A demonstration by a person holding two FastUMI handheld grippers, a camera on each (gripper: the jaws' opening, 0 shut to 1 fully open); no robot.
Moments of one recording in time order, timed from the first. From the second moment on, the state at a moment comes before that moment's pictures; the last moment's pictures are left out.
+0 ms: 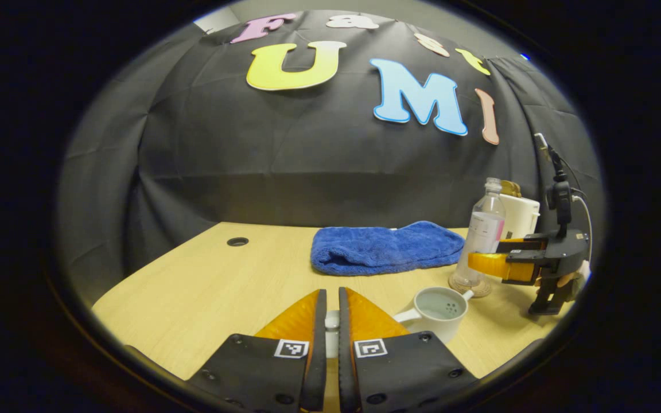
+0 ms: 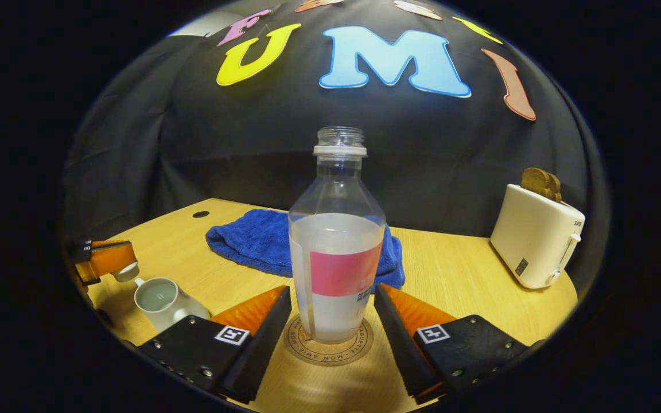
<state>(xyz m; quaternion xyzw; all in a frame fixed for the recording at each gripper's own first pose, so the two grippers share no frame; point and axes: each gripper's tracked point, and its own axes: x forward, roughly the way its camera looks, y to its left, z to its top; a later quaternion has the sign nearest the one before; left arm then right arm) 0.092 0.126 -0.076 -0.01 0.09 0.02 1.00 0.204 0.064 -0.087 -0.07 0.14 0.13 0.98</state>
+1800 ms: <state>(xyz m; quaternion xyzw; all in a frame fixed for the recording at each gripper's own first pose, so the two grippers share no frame) 0.123 0.010 -0.059 0.03 0.07 -0.06 1.00 0.112 0.042 -0.010 -0.05 0.00 0.09 0.99</state>
